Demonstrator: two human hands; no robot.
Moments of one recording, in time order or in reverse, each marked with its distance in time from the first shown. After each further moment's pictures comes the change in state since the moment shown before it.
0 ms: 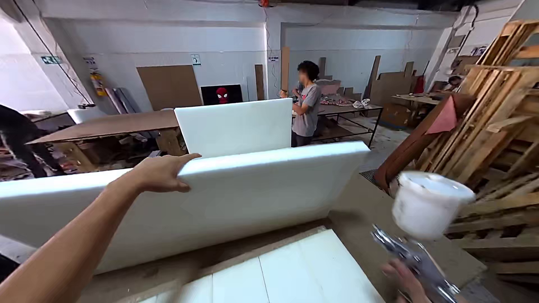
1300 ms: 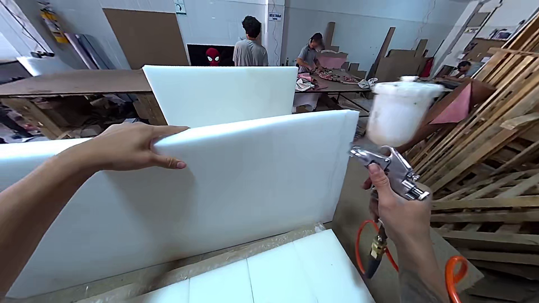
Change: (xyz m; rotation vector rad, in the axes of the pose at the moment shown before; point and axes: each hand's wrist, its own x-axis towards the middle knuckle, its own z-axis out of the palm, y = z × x) left_hand 0.071 -0.009 0.008 -0.113 0.031 0.056; right_hand 0.217 -0.007 0.105 -0.230 0.139 -0.103
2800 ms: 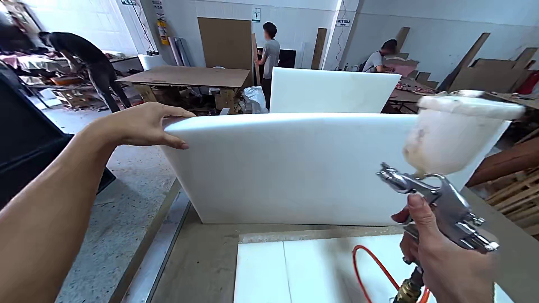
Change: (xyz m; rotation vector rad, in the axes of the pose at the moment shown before) left_hand -0.327 -0.369 -0.071 -0.173 0.086 -0.122; right_hand -0.311 -0.226 0.250 0.163 -0.137 0.035
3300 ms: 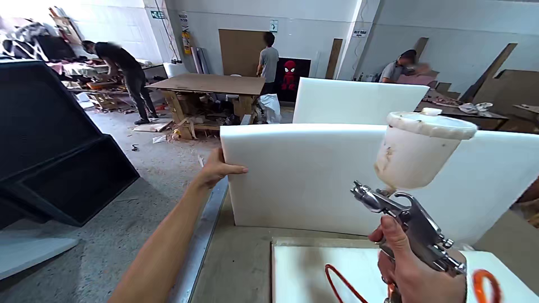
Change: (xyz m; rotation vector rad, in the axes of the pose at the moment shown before) left_hand -0.050 -0.029 0.135 -1.236 0.358 -0.051; right_hand -0.094 -0.046 0.106 0.102 -0.152 -0.040
